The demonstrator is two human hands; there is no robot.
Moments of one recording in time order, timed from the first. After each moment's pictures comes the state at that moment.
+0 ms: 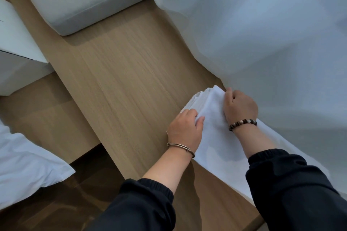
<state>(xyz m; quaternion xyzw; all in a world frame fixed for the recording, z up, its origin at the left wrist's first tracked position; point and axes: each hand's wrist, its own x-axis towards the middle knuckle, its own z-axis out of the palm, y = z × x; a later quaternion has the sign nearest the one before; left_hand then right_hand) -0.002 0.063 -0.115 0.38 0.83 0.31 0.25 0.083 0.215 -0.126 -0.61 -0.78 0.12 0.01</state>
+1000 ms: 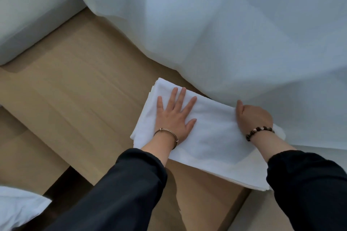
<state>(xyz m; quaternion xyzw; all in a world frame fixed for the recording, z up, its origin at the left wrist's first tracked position) 0.061 0.118 -0.153 0.65 0.74 0.00 0.15 0.273 0.238 -0.115 -0.66 -0.74 0.01 -0.17</state>
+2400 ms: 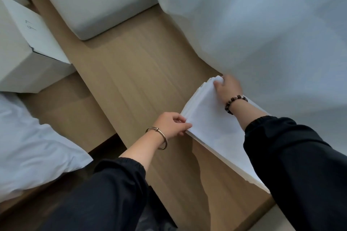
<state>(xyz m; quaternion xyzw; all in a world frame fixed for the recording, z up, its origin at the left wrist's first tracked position) -0.040 -0.001 -0.119 0.18 0.72 0.36 0.57 0.054 0.204 -0.104 -0.57 -0.77 0.28 -0.04</state>
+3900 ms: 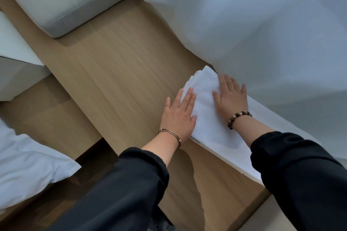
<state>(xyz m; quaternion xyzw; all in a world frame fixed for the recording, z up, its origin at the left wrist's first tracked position) 0.005 0.049 -0.148 0.60 0.77 -0.01 0.22 0.128 0.194 -0.138 -0.47 -0.86 0.10 -0.13</state>
